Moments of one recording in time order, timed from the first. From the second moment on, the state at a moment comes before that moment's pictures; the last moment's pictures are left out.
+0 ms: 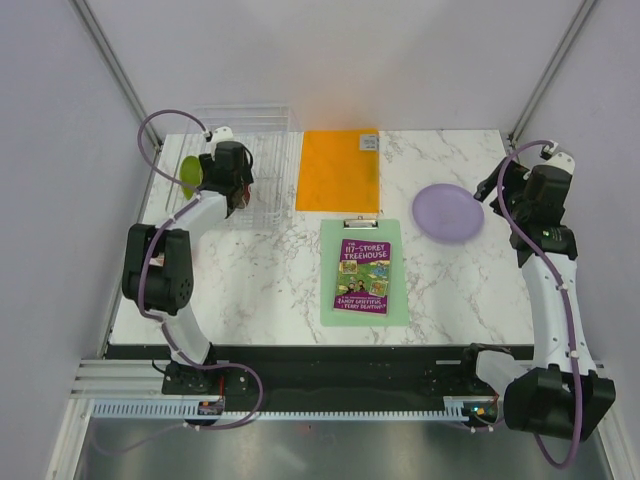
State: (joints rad) left arm -0.19 1.78 1.24 0.05 -0.50 -0.21; right arm -0.19 1.07 1.04 -0.41 0.02 0.39
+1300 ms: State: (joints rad) left arm -0.34 1.60 1.34 -0.11 -0.76 0.00; right arm -0.19 1.16 1.01 -0.41 -0.13 0.37
